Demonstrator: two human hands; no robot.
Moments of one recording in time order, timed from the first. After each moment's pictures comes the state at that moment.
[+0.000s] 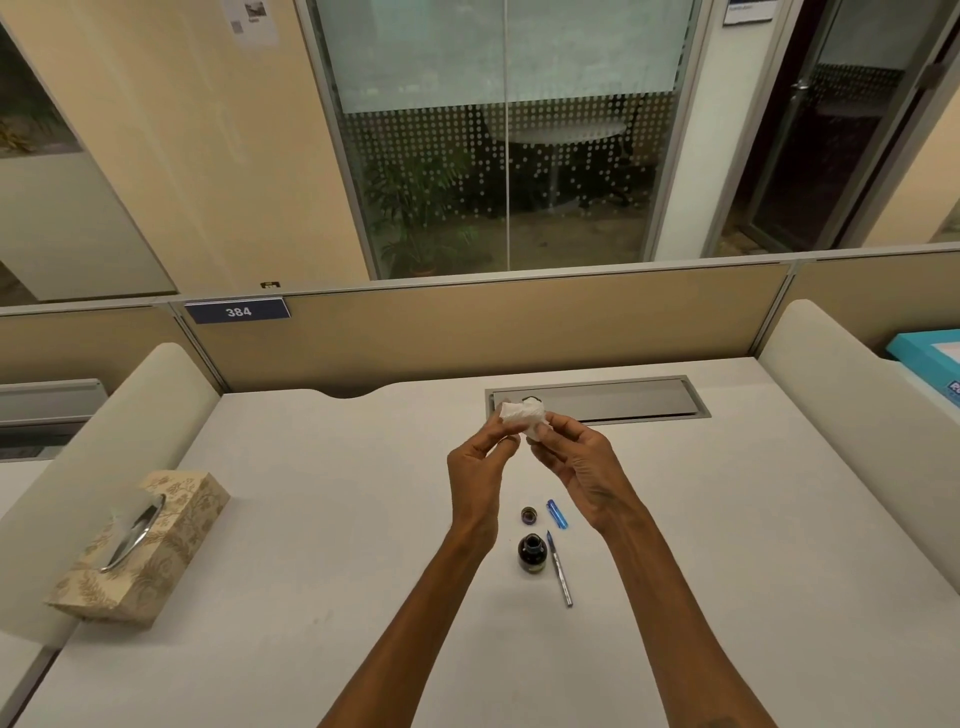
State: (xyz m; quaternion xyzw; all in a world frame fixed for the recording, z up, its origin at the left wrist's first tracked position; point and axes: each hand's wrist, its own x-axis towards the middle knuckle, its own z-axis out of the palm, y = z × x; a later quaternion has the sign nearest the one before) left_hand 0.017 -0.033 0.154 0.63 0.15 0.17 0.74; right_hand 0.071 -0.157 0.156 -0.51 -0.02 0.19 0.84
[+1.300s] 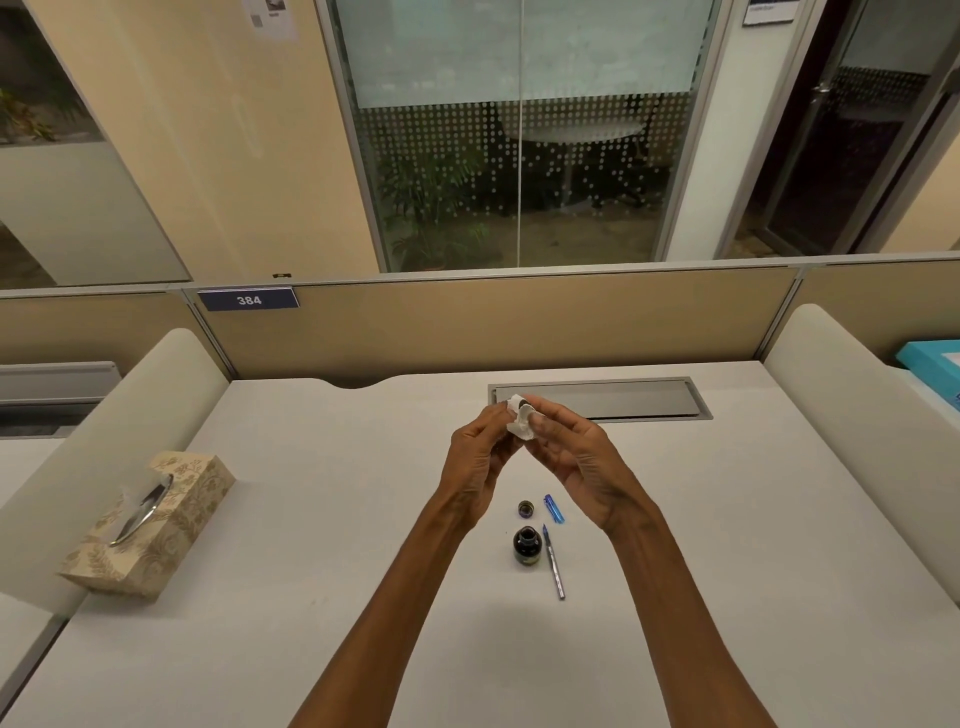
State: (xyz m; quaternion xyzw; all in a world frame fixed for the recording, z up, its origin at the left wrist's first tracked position) left_hand 0.016 -0.029 0.175 0.52 0.11 0.08 0.84; right_hand 0.049 -0.167 0.191 -0.48 -0.08 0.24 0.84
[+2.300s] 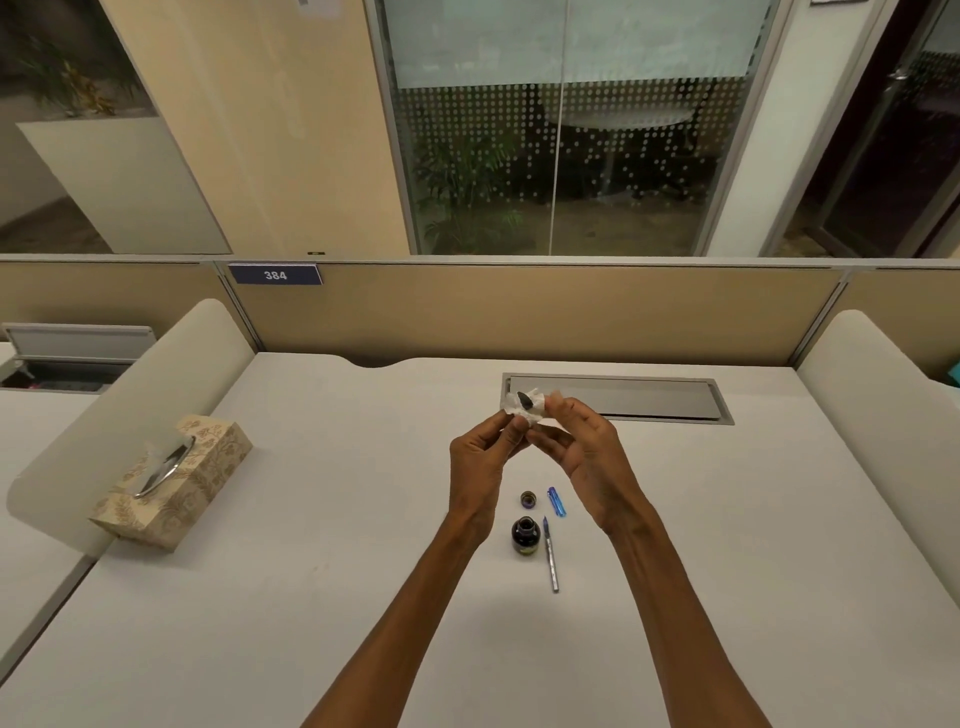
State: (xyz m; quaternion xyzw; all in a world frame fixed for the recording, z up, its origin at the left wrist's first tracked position) left_hand 0.003 -0.056 0.150 0.61 0.11 0.20 0.76; right_hand 0.055 -0.178 0.183 -0.52 -0.10 0.21 0.82
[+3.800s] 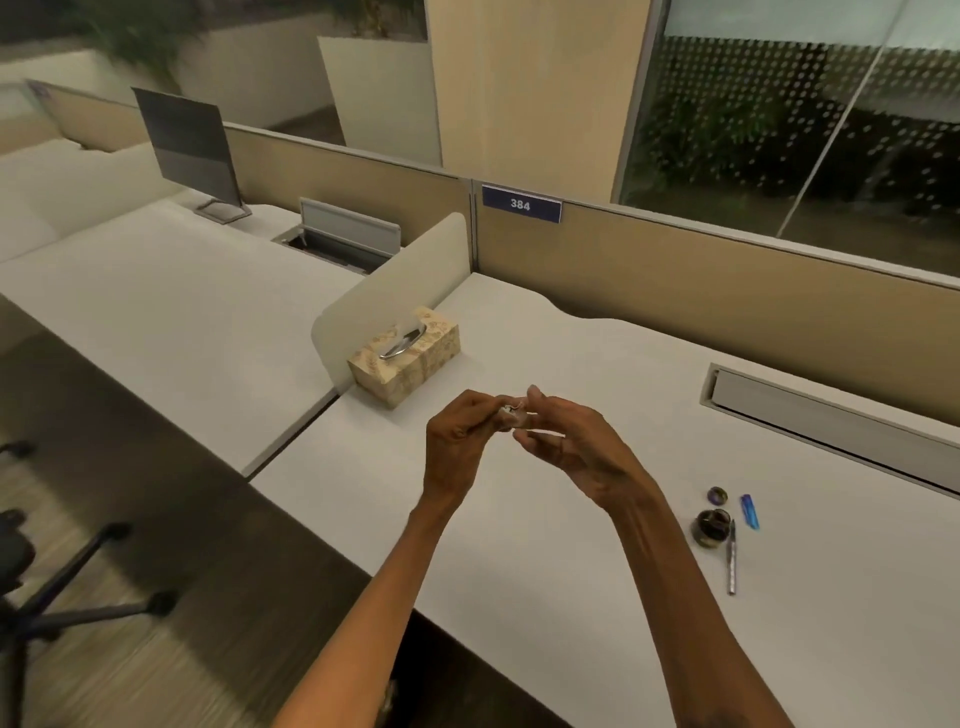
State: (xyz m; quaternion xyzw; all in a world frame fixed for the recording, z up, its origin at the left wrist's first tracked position) left_hand -0.217 0.141 0.128 0.75 0.18 0.42 0.48; right_hand -0.100 0.024 0.179 -0.54 -0.18 0.49 0.66
